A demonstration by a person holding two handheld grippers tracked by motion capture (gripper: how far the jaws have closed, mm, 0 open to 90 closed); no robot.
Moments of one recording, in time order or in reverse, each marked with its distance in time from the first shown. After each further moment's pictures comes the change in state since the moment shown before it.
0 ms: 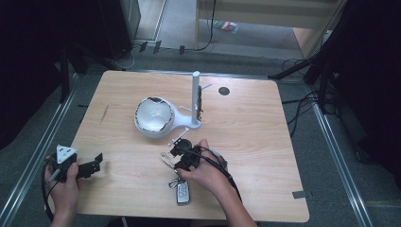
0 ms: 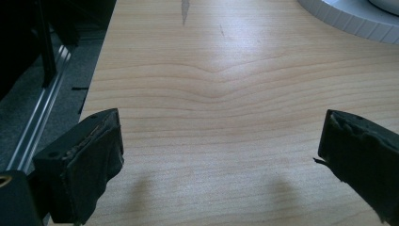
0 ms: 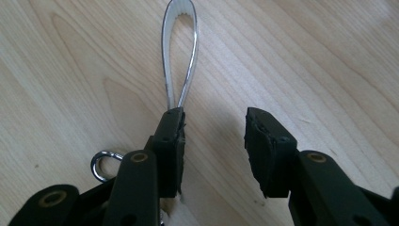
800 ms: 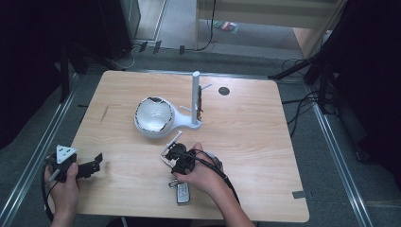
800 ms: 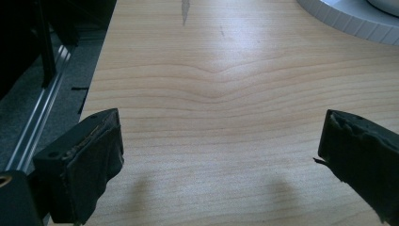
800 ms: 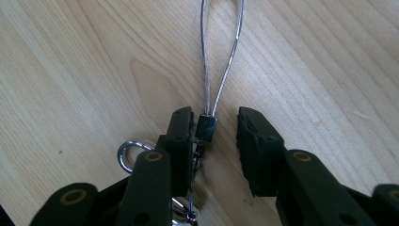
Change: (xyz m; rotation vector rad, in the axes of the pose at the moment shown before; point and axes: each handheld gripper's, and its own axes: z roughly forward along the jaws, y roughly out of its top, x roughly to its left) left arm 0.000 0.000 0.000 -0.001 -0.001 0.000; right arm 0.013 0.003 0.012 0.098 0.050 -0.008
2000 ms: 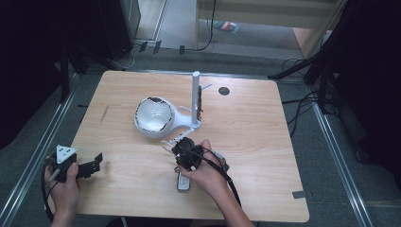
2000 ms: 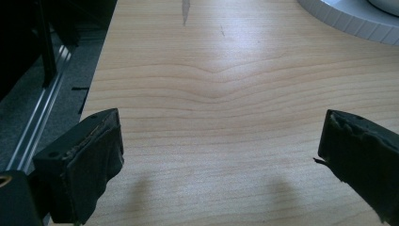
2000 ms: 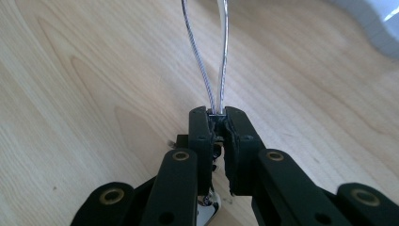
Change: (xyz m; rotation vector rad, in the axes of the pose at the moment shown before) left arm 0.000 0.000 0.000 0.000 0.001 0.000; right arm -0.009 -0.010 -0.030 -0.252 -0.085 0.050
